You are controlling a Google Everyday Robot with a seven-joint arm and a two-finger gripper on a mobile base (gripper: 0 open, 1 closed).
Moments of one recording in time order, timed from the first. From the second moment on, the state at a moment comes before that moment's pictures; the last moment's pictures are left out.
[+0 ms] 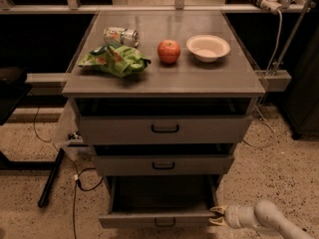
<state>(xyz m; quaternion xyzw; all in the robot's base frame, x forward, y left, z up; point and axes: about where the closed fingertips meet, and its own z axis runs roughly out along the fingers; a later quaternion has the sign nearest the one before) 0.486 -0.270 0.182 -0.63 0.67 0.14 0.36</state>
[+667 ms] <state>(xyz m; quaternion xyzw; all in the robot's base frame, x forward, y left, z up) 0.486 -0.266 0.181 -0.64 0.67 0.14 0.36</state>
